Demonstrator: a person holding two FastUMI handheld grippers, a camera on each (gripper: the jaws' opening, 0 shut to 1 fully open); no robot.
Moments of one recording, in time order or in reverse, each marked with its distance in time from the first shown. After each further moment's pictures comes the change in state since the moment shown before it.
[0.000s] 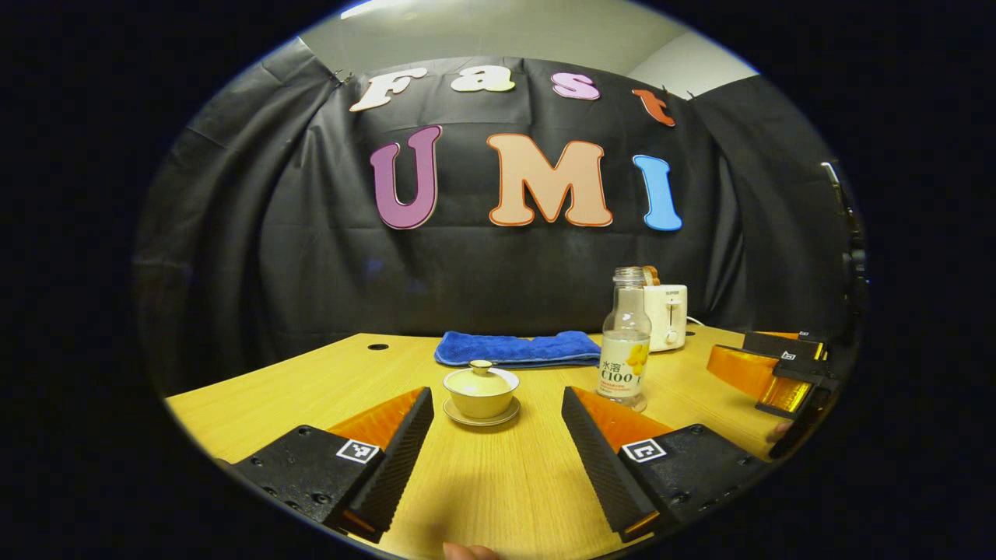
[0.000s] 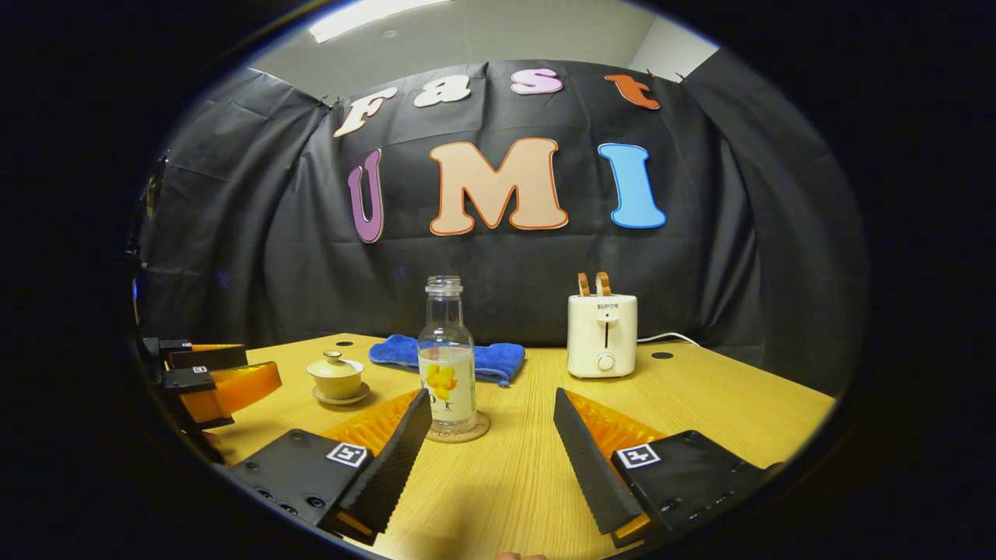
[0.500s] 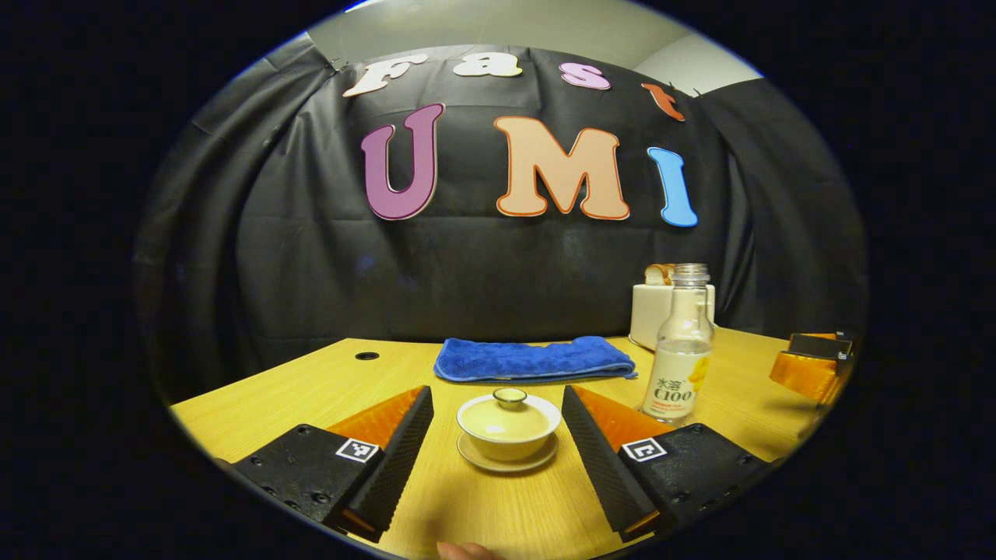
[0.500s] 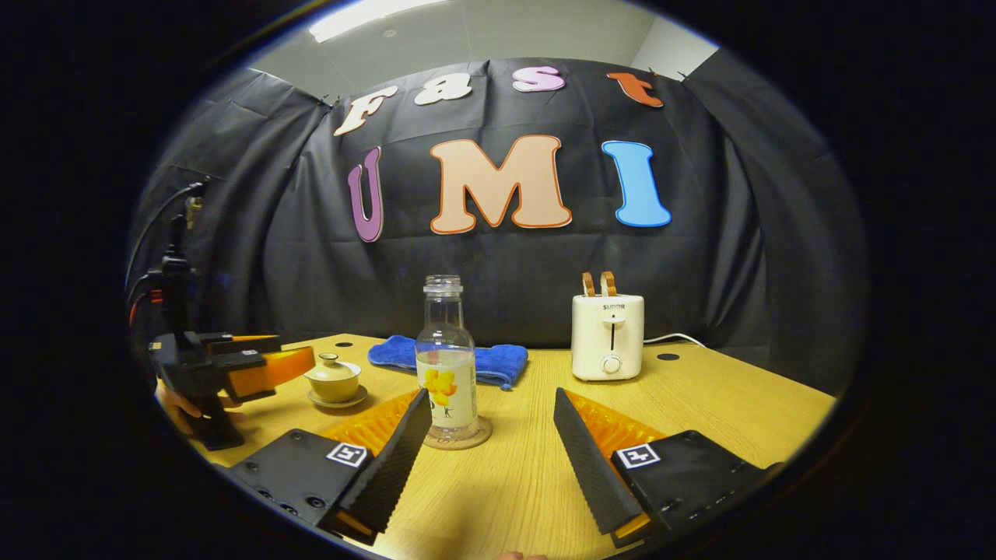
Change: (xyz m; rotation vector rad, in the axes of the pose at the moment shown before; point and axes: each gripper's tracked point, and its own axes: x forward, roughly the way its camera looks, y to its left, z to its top) left arm 0.065 0.028 0.000 -0.005 -0.003 -0.035; right arm 0.017 0.002 0.000 0.000 0.002 0.013
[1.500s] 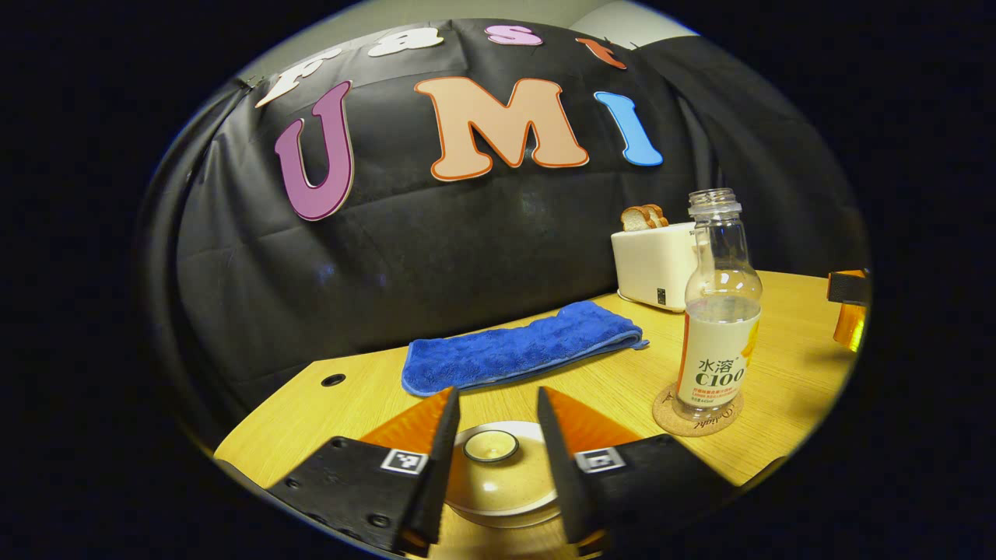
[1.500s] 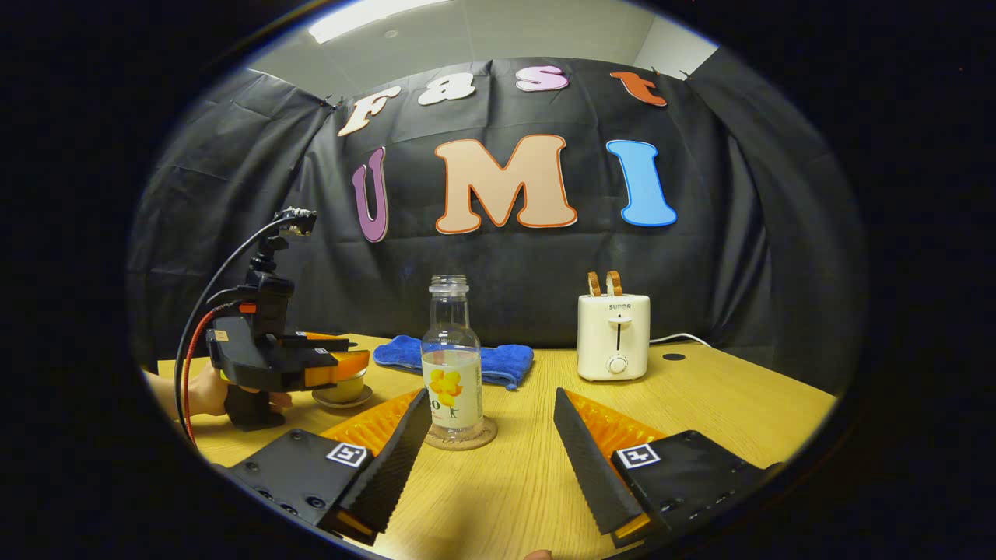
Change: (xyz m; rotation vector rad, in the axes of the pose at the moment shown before) left arm 0.103 -0.011 -0.024 0.213 0.134 -0.148; right arm 0.003 0.004 0.000 0.002 0.001 0.018
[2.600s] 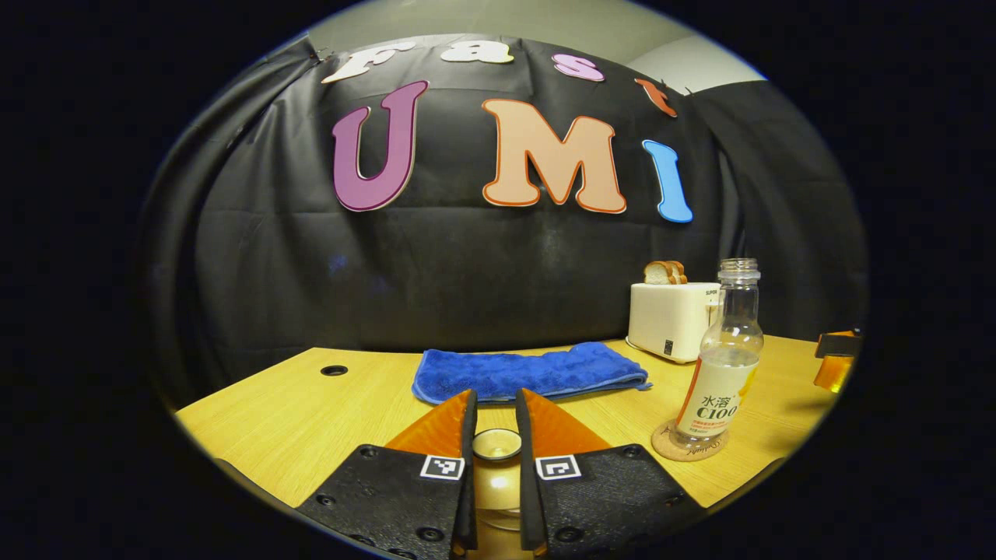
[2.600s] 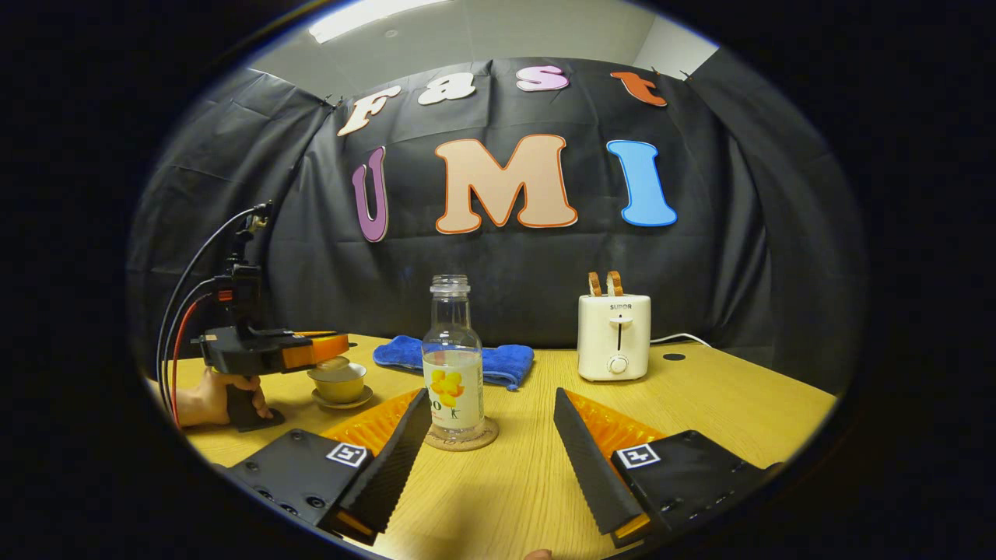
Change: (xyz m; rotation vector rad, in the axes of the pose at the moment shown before) left arm -0.009 0.026 0.013 -0.184 -0.126 0.041; right arm 0.002 0.002 0.000 0.000 -0.001 -0.001
